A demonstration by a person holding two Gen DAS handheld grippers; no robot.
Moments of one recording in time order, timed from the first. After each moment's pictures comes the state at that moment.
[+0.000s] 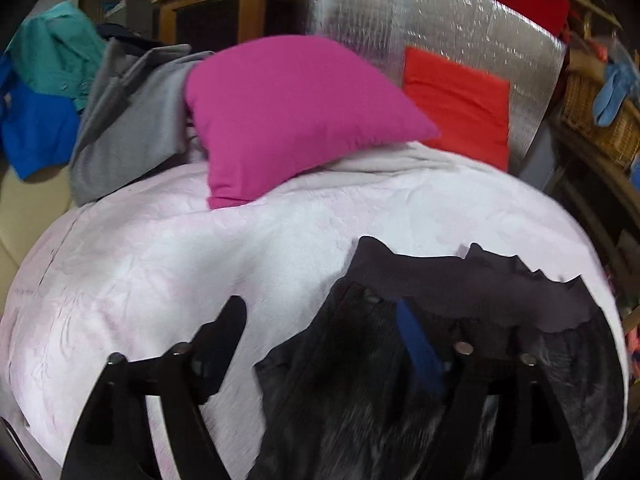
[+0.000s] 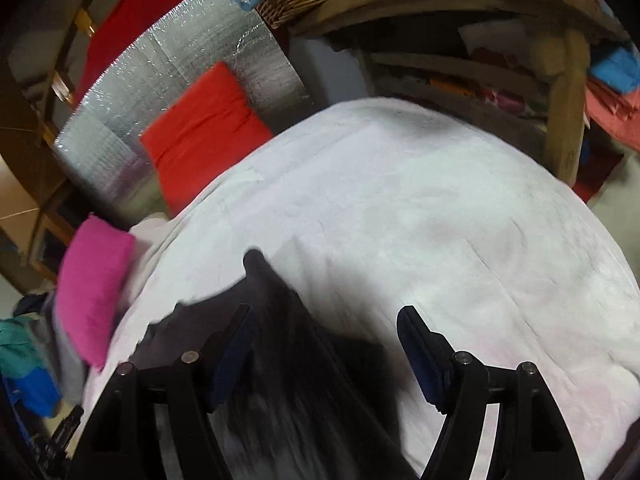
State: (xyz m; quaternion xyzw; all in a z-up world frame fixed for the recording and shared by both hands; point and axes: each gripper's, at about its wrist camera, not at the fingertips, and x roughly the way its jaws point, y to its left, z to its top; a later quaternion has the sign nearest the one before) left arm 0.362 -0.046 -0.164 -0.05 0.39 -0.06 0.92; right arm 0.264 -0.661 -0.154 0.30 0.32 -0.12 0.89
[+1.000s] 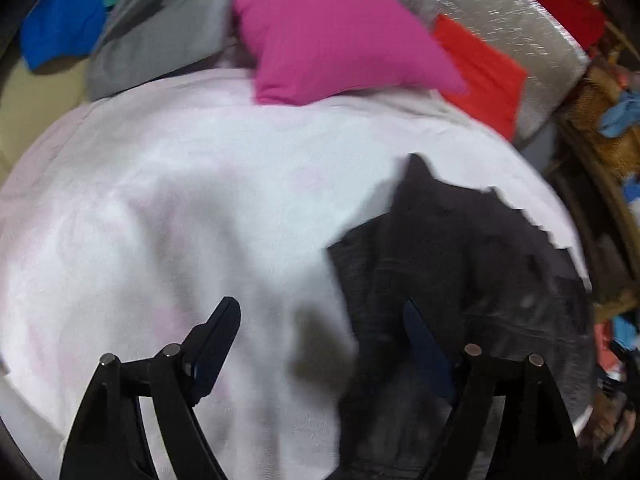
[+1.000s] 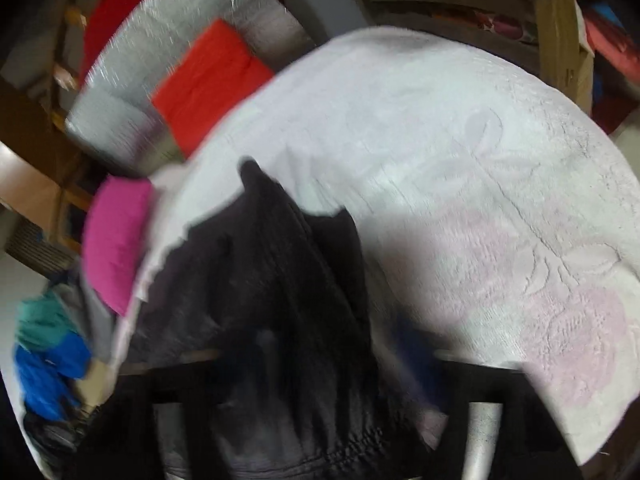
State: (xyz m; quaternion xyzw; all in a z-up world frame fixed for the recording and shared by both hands) left arm 0.336 0.030 -0.215 -0.13 0.48 -0.10 0.86; right arm 0.242 -0.667 -0.193 0.36 0.36 -0.05 0.86
